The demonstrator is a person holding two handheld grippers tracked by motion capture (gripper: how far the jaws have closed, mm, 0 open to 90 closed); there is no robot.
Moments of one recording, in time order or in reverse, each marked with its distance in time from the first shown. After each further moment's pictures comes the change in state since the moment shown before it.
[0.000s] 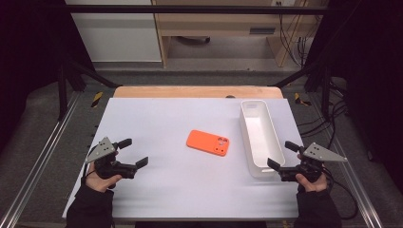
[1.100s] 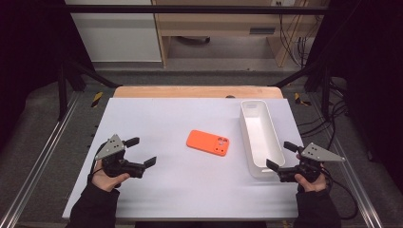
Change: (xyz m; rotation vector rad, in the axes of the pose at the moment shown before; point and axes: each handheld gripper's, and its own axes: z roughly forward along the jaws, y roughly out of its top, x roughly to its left) left arm -0.021 0.020 0.015 0.054 -0.012 0.024; right arm 0.001 -0.001 0.003 0.013 0.003 -0.027
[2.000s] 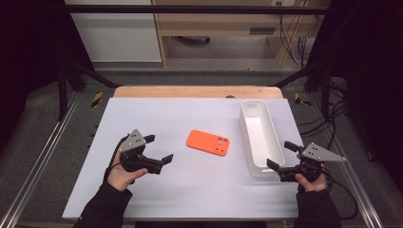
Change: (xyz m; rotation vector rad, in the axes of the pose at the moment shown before) left arm -0.025 0.024 0.039 0.082 -0.004 0.018; right arm 0.000 0.000 -0.001 -0.004 -0.004 0.002
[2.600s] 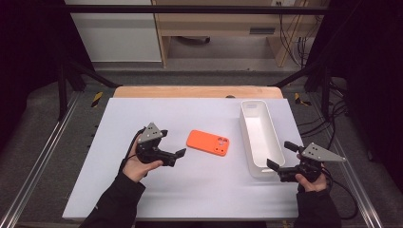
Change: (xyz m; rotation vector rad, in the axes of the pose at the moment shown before) left arm -0.003 0.016 0.041 0.041 -0.011 -0.004; right arm 0.000 0.000 0.000 0.001 0.000 -0.002
